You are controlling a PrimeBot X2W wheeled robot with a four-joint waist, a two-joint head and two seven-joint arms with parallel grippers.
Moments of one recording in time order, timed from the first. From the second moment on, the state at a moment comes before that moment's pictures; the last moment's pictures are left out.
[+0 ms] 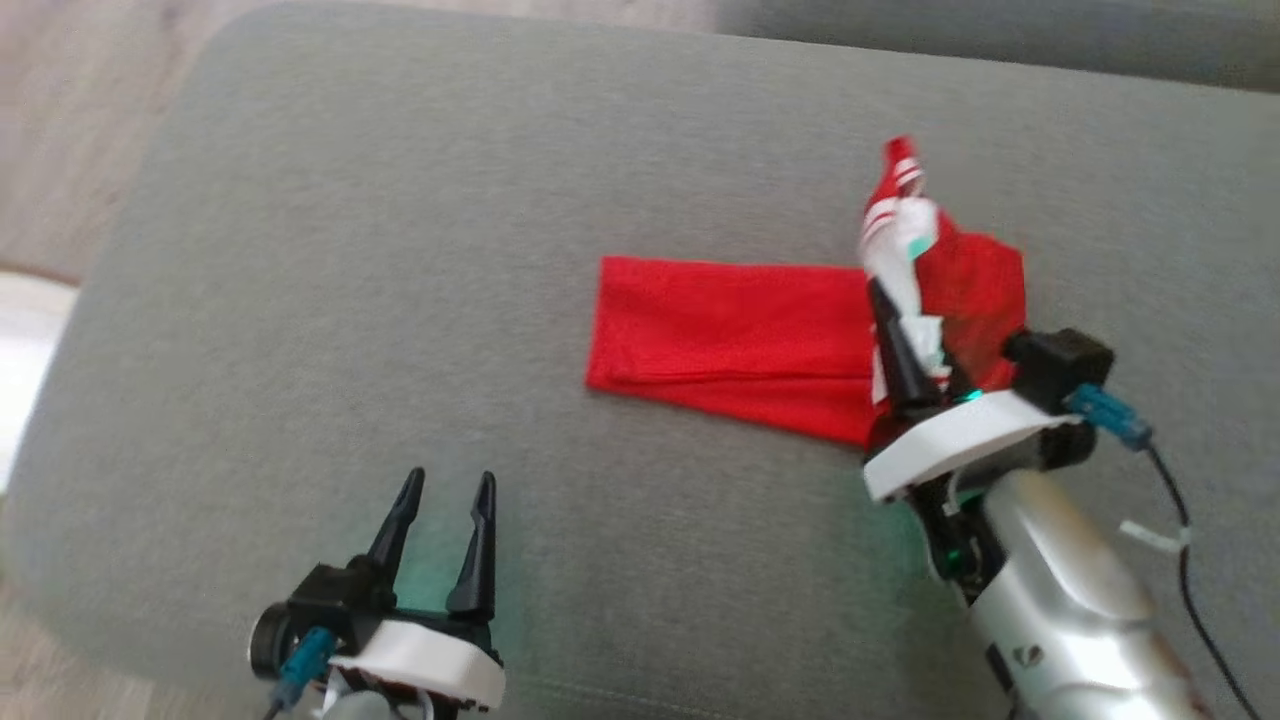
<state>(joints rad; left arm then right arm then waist) -0.09 0.05 -0.24 0.42 -0.26 -0.12 -0.25 -0.44 -0.10 0.37 0.63 0.52 0.13 -0.26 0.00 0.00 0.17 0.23</state>
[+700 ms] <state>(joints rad) -0.05 0.05 -0.29 0.42 -0.27 -0.11 -0.25 -0.53 -0.07 0.40 0.74 0.56 0.13 -0.26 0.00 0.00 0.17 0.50</state>
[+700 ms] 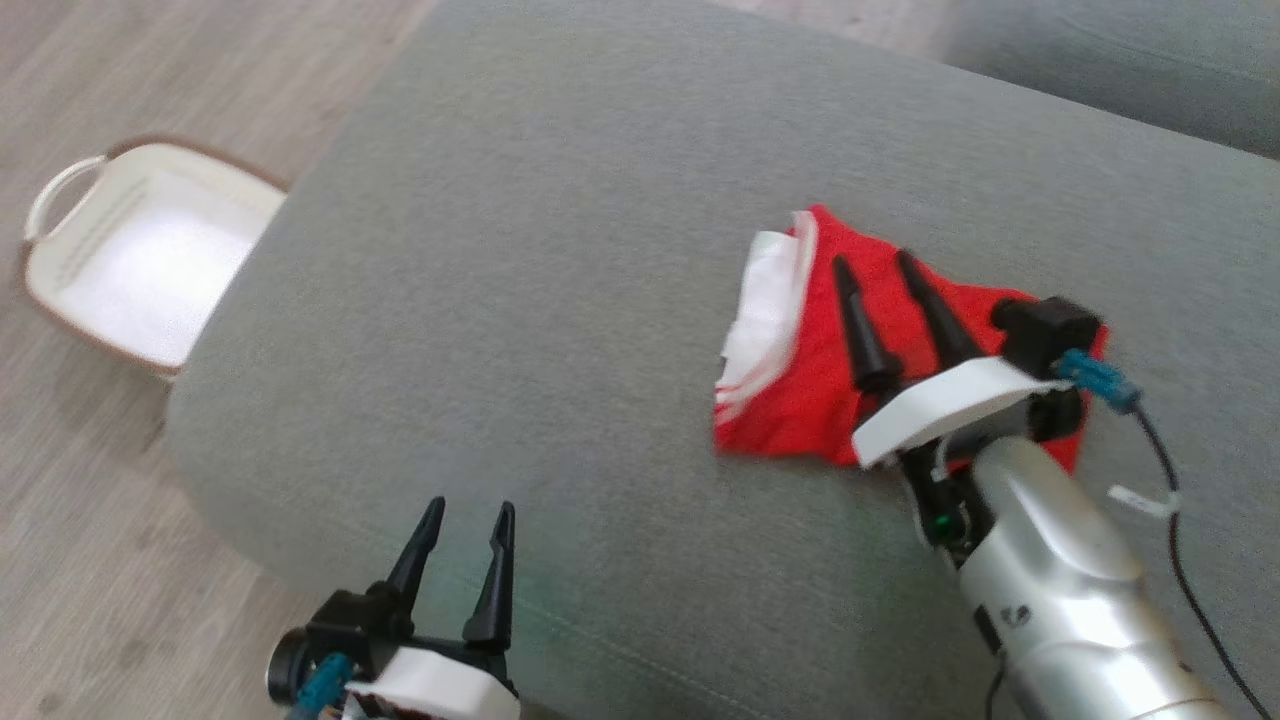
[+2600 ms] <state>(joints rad) -0.06 0.05 -0.26 0.40 -0.24 -0.10 -0.25 -0.48 -0.05 0.14 0.88 0.26 0.13 -0.26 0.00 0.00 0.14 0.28</state>
